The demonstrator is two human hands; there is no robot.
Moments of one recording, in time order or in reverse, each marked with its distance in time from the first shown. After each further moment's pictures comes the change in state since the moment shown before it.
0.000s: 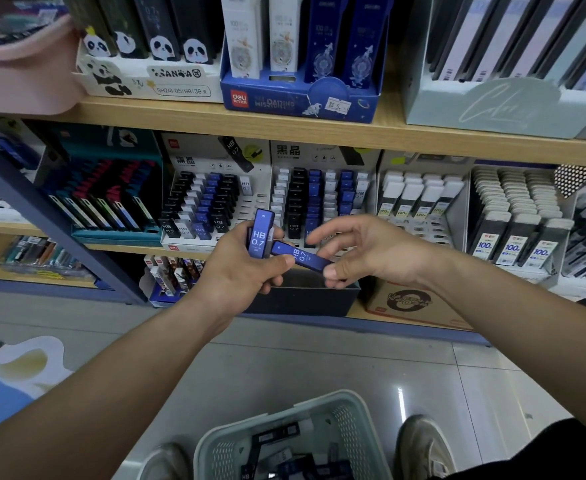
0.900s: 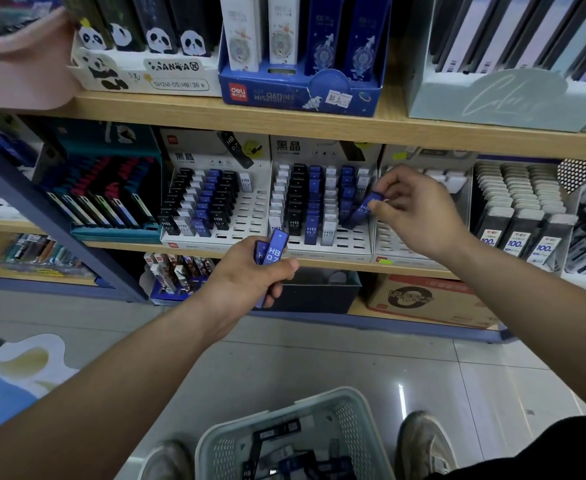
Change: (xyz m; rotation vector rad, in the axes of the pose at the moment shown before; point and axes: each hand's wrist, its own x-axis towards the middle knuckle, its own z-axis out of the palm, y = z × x) left_hand 0.001 -0.014 0.002 0.000 -0.081 -0.156; right_hand 0.002 0.017 -0.048 -0.426 0.687 -0.307
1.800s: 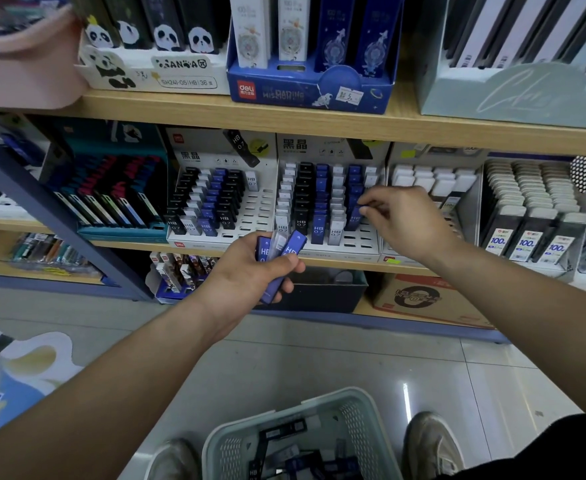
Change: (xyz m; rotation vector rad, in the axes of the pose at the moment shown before) left_hand -0.007 0.007 -0.006 -0.102 -0.041 0.034; right_hand 0.008 0.010 0.023 -0.433 -0.030 -0.257
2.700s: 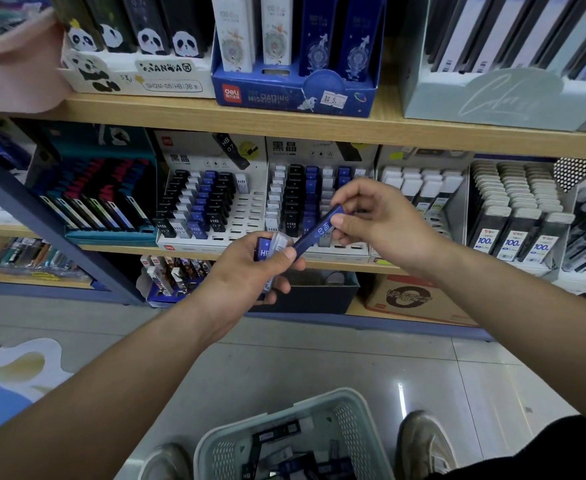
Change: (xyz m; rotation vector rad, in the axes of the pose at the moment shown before) left_hand 0.005 0.001 0.009 0.001 -0.031 0.001; right_hand -0.010 -0.047 -0.020 0.906 -0.205 0.300
